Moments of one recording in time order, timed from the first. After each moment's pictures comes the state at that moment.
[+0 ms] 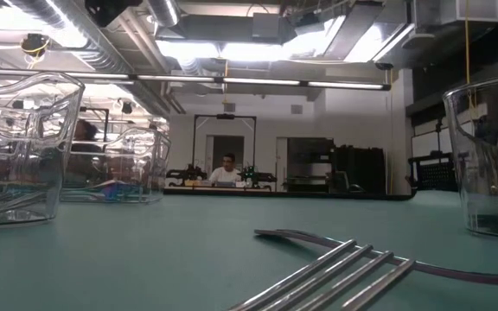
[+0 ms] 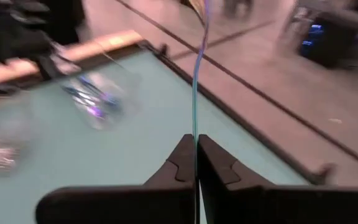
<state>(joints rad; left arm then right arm) -0.33 0.96 0.92 -0.54 -0.27 -0.41 0.45 1.16 1.40 -1.06 0.92 0.69</state>
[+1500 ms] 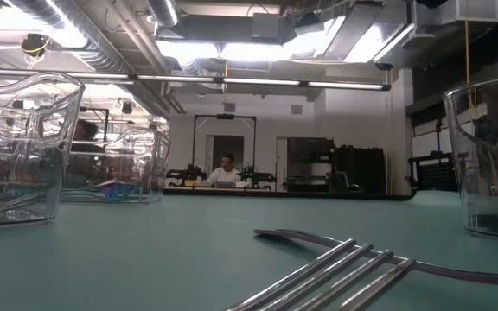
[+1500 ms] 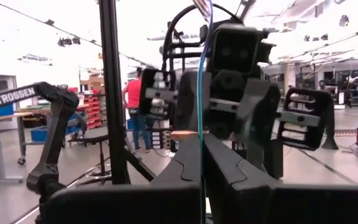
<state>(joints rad) -0.32 1.15 0.92 0.23 -0.26 -0.23 0.27 1.61 0.96 0.97 0.10 0.01</state>
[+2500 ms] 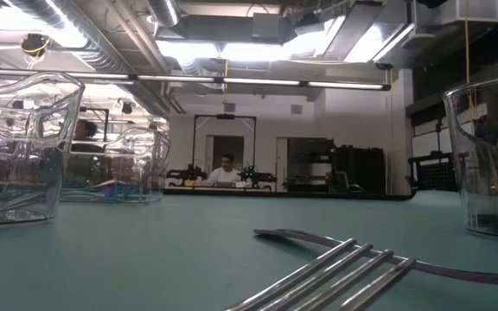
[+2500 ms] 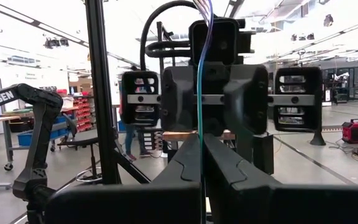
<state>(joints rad) -0.31 1.21 0.92 0.38 -0.25 -0.07 0.27 1.61 0.96 0.97 0.15 0.02</state>
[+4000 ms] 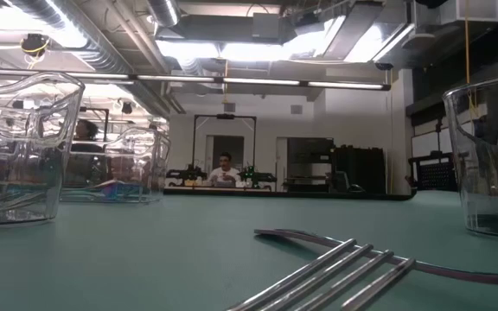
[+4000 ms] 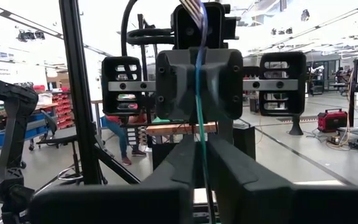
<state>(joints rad) -0.27 1.20 0.92 0.40 -0.24 -0.07 0.27 1.61 0.96 0.94 0.22 0.02</state>
